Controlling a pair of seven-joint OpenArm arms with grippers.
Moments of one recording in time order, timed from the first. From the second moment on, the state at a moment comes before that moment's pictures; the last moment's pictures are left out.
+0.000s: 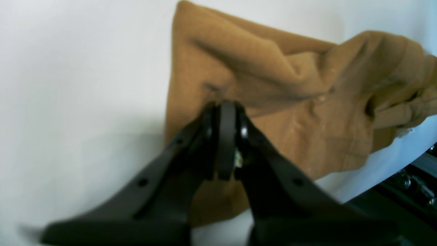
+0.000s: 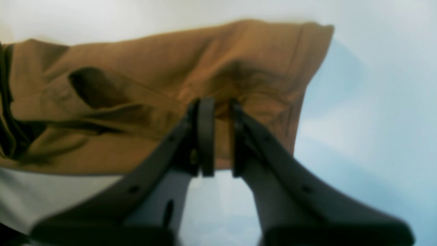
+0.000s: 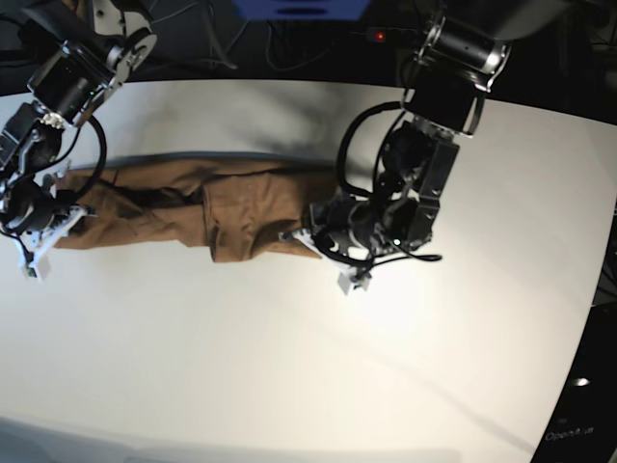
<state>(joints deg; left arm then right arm) -12.5 -1.6 19.6 72.5 -35.2 17.1 61.4 10.4 9.7 42.6 88.1 15.0 40.7 -82.1</state>
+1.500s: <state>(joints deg) -12.0 -1.6 19.3 72.6 -35.3 17.0 61.2 21.8 16.0 52.1 69.5 14.9 40.7 -82.2</state>
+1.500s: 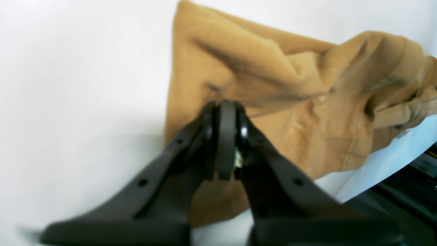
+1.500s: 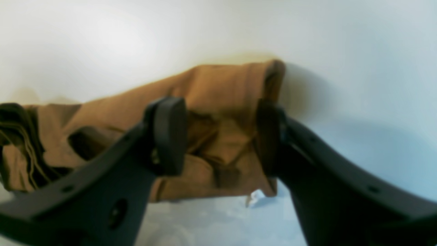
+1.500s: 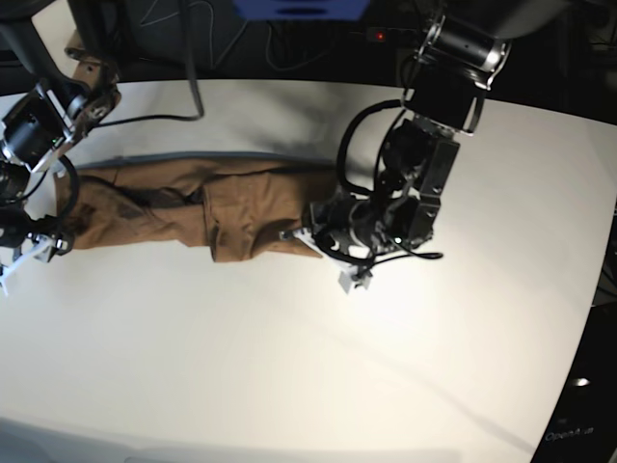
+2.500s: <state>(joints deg) -11.3 -1.6 19.2 72.9 -35.3 17.0 60.3 18.0 20.4 51.7 60.2 15.0 40.7 -82.0</state>
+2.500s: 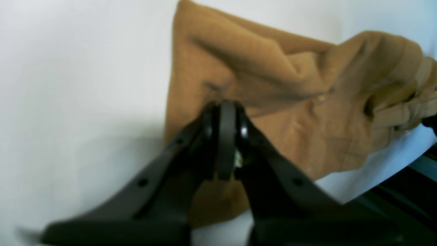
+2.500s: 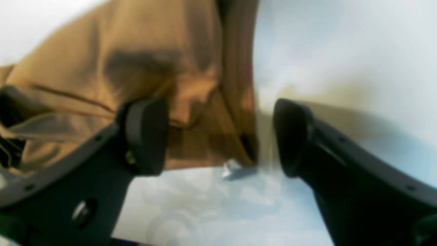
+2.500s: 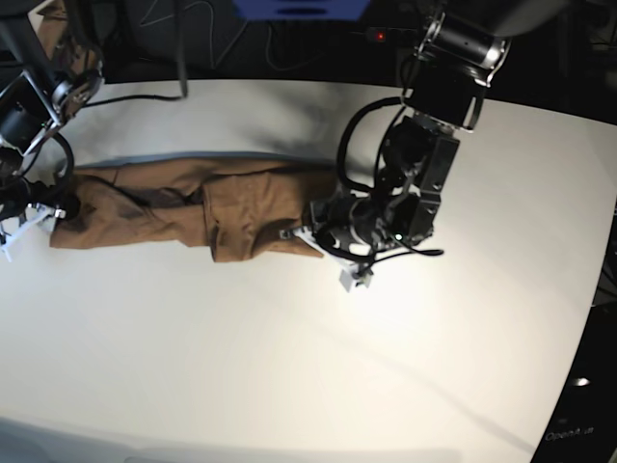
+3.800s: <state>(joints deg) -9.9 -2.4 19.4 75.5 -35.3 17.0 61.8 16.2 14.7 41.5 69.4 14.3 40.6 -82.3</state>
